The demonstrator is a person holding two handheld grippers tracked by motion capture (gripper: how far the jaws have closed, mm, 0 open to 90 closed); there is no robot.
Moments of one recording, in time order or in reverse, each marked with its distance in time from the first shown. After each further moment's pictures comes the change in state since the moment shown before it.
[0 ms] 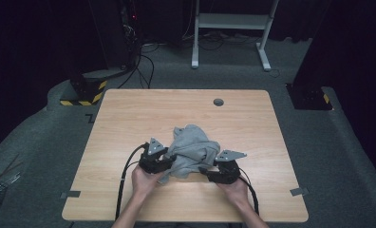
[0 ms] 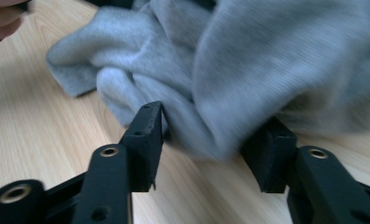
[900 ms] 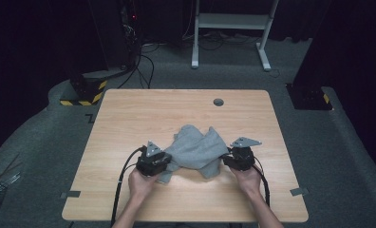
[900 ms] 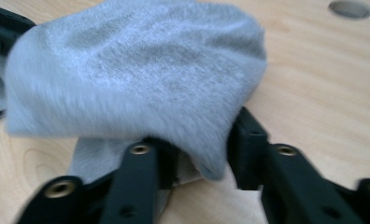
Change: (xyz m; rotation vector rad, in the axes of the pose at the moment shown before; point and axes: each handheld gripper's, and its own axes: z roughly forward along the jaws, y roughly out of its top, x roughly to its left) left arm 0.007 -0.018 0.008 0.066 0.047 -0.010; right arm -0.045 0.016 -0.028 0.008 -0.198 0.046
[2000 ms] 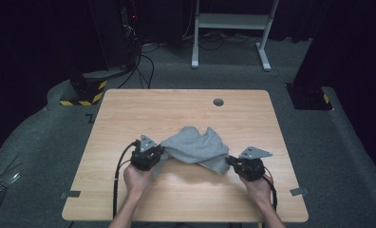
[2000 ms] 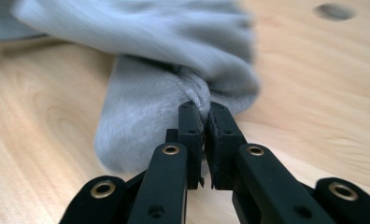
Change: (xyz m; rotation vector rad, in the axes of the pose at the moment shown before) left arm 0.018 0.027 -0.033 -0.091 0.105 -0.027; right arm 0.001 -0.021 -0.040 -0.025 -0.015 -0.067
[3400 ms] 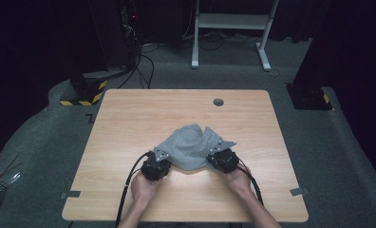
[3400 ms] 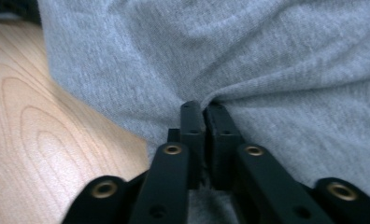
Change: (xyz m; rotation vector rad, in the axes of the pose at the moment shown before) left arm -0.030 -0.044 0.046 0.219 -0.032 0.099; right arm 0.027 0.026 0.081 0.204 0.061 -0.133
